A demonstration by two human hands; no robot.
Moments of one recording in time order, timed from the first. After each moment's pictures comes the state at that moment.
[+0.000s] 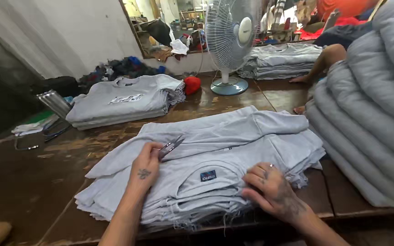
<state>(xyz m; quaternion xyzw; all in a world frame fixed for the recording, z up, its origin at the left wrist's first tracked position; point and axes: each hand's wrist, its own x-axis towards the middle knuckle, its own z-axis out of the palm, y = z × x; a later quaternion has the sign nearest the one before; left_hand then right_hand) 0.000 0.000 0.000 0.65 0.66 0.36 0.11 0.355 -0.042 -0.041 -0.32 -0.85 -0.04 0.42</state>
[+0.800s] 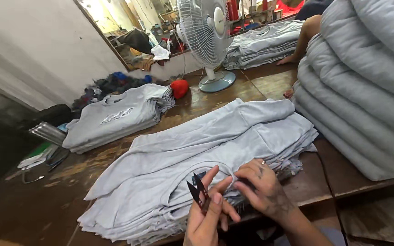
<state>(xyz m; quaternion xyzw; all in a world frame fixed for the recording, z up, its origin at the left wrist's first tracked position) 0.155 -0.103 -0.009 0.60 0.32 0.50 0.53 0.337 -0.053 -0.049 -0.37 -0.73 -0.02 0.57</state>
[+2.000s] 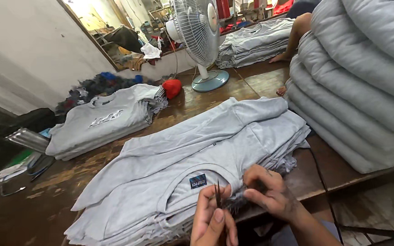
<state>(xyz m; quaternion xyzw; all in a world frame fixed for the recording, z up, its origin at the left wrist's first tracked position) 0.158 -0.109 -0.030 0.55 0.21 0.50 0.63 0.360 -0.060 -0.060 -0.28 -0.72 0.19 0.60</state>
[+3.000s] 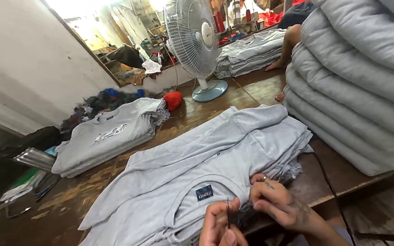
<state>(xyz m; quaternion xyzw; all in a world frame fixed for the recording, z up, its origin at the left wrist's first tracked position) 0.149 -0.111 -0.021 0.58 0.21 0.48 0.62 0.365 -0.061 -0.063 -0.22 -0.78 0.17 0.57</state>
